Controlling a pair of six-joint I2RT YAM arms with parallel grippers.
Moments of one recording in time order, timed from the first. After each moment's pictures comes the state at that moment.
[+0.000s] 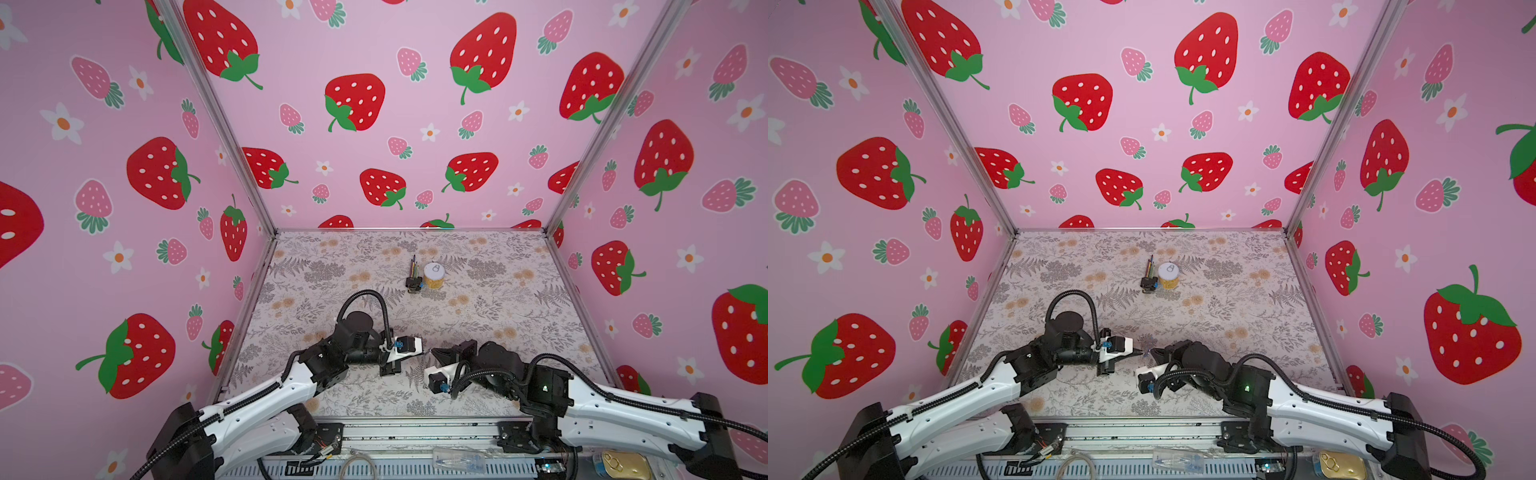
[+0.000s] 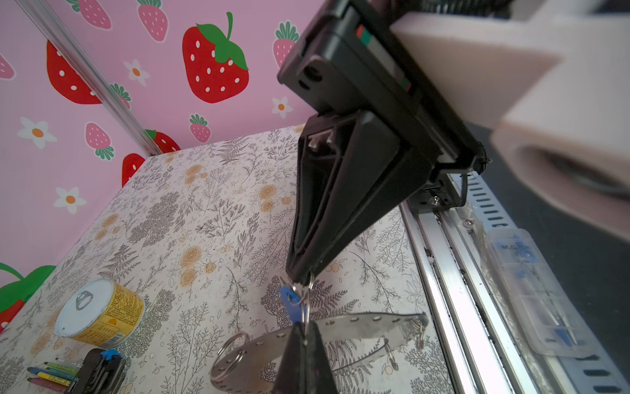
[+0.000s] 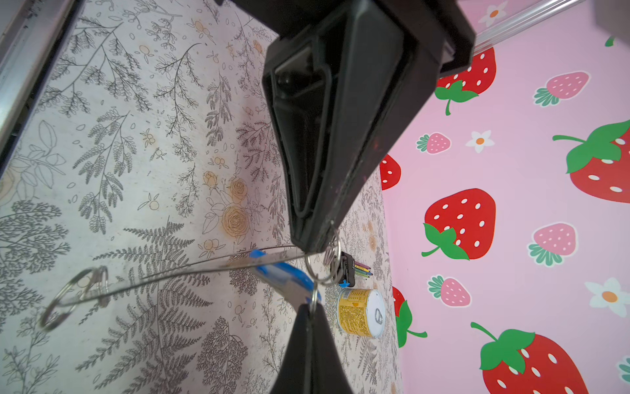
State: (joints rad) left arm -0.79 0.99 0.56 0.03 0.59 0.52; right arm 1.31 0.83 0.56 -0.16 0.27 -0.94
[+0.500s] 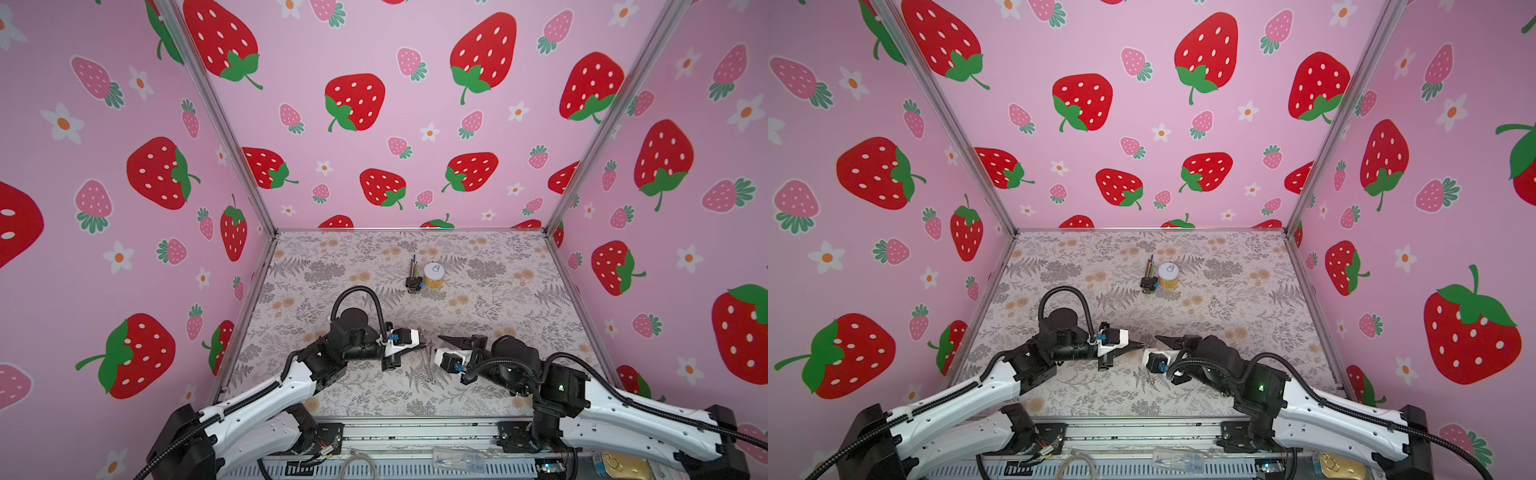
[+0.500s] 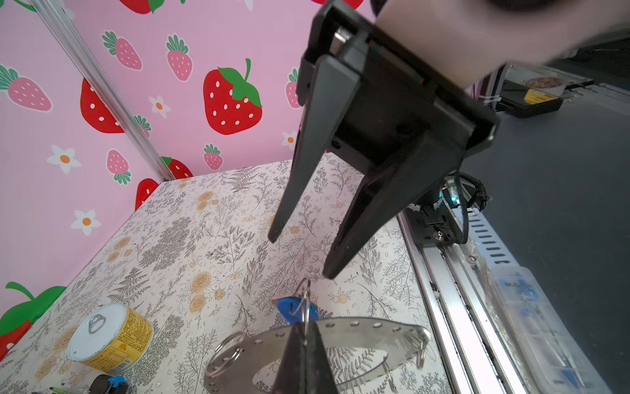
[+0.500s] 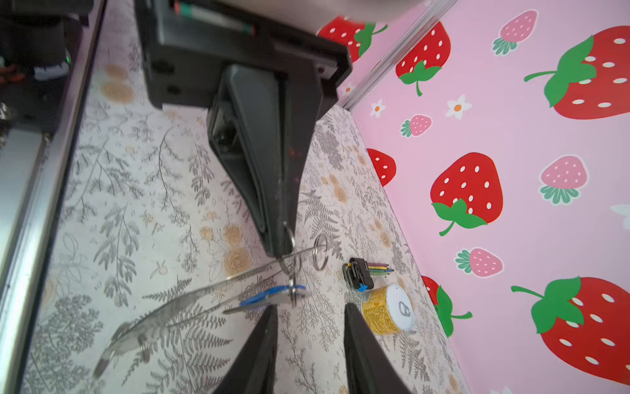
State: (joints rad) left arm -0.77 0.99 0.56 0.15 0.65 0.45; right arm 1.27 0.74 0.61 -0.17 0.17 -0.62
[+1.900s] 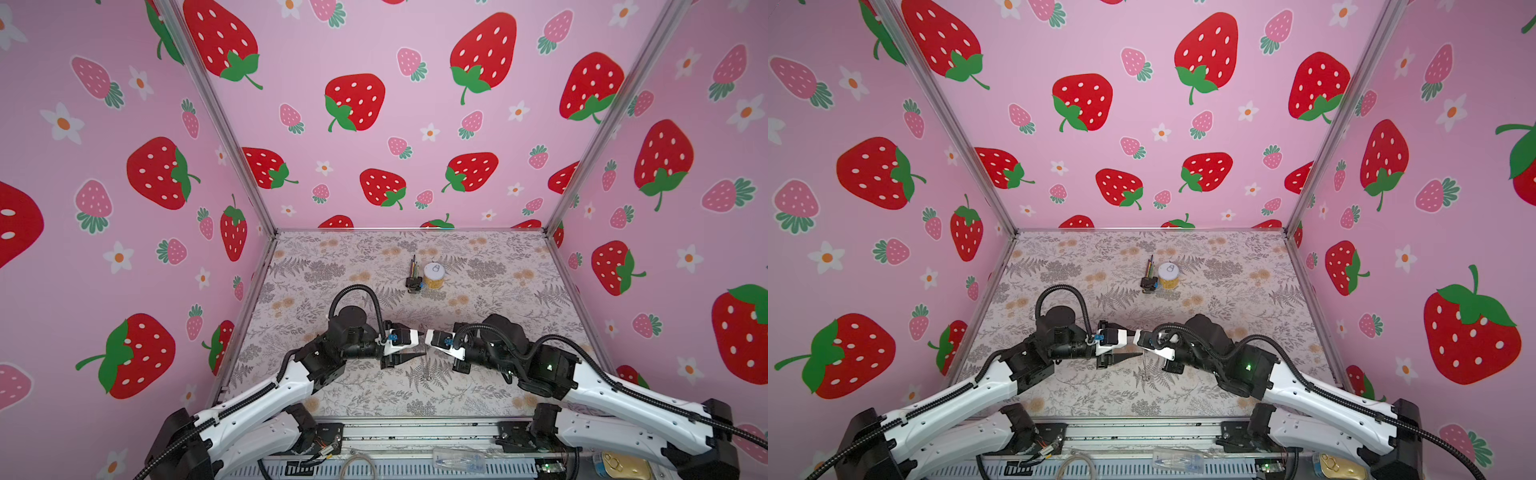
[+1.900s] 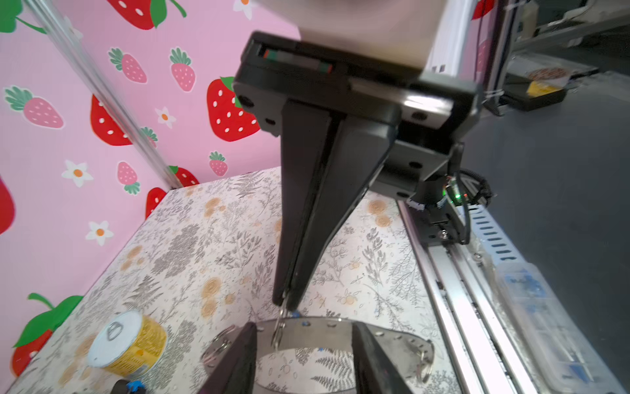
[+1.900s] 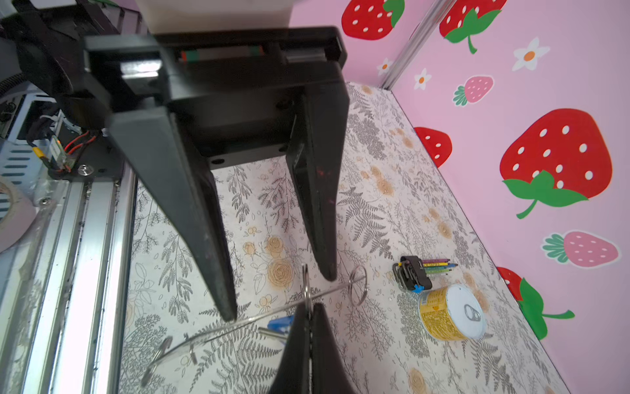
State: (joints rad) left arm -0.76 0.96 0.59 0.07 0.61 0.51; right arm 1.16 0.93 0.82 -0.35 -0.02 -0.46
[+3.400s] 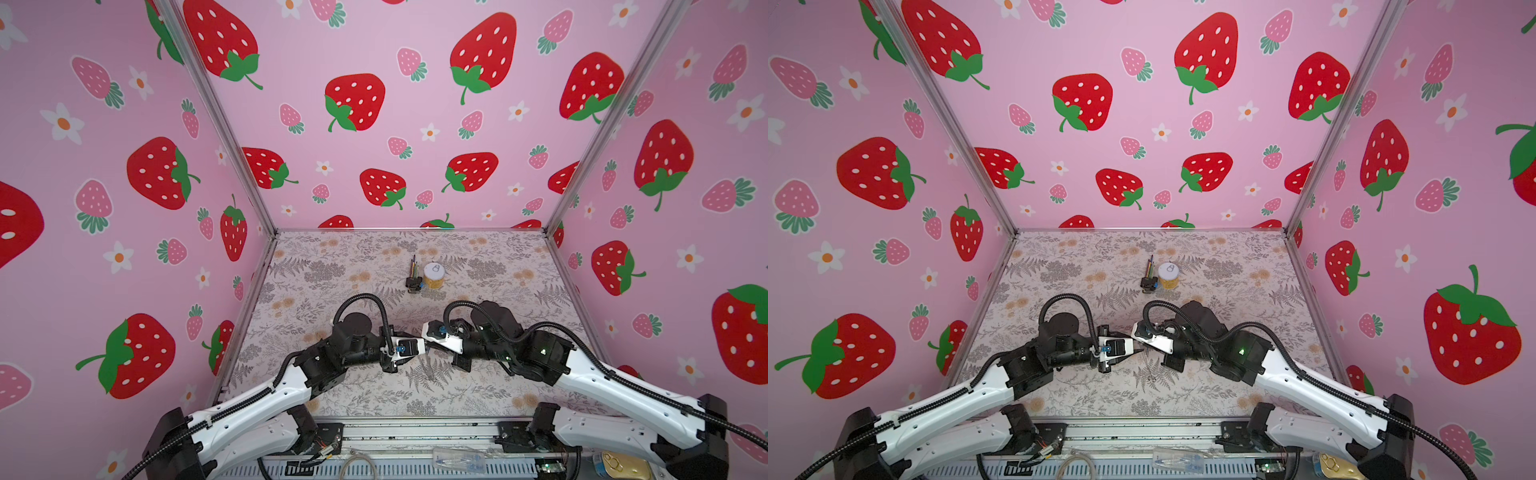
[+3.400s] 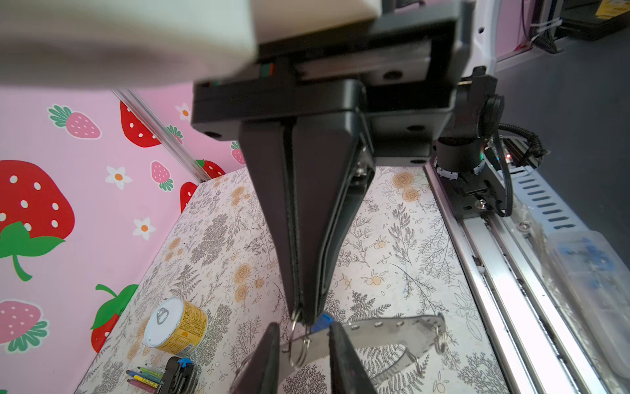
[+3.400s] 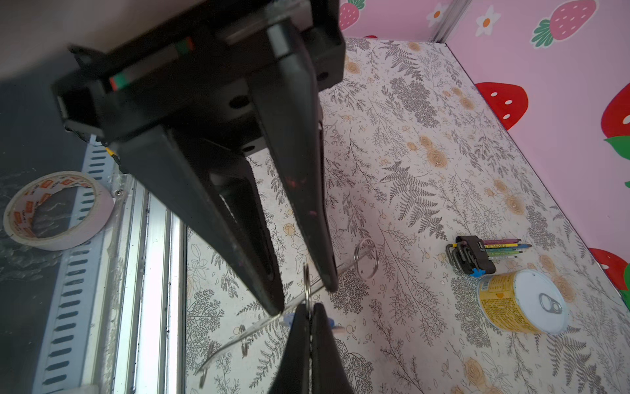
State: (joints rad) left arm -0.86 0.94 0.60 0.03 0.43 0.62; right arm 1.09 1.01 0.90 -0.50 -0.20 -0.39
